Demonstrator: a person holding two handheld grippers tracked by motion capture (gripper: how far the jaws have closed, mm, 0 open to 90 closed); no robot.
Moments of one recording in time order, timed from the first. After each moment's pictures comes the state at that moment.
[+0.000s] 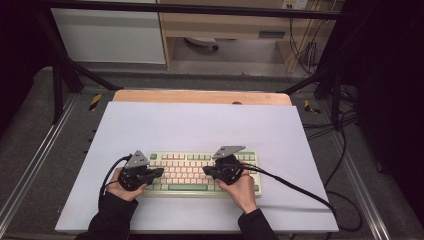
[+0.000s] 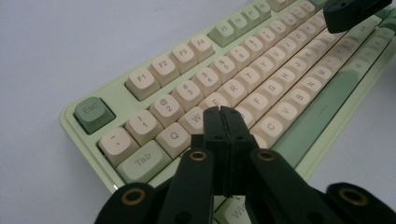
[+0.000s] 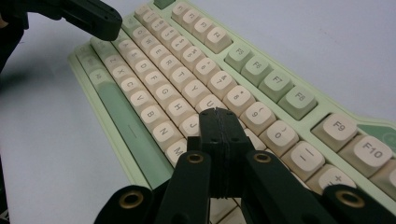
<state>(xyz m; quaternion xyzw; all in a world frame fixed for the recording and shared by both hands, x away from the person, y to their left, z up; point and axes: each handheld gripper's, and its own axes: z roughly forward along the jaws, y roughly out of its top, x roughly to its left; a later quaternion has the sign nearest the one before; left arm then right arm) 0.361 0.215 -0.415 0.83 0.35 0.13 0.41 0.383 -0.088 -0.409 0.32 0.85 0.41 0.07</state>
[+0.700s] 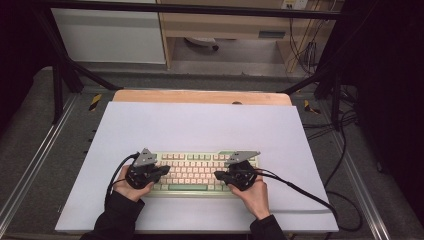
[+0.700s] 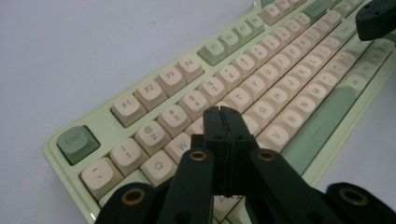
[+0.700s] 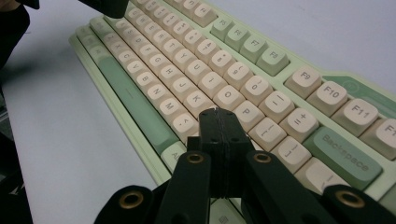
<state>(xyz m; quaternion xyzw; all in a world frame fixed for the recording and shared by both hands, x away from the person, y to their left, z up) 0.366 0.192 -0.410 0.84 0.35 0.14 0.40 0.366 -0.122 -0.409 0.33 0.85 0.41 0.07</state>
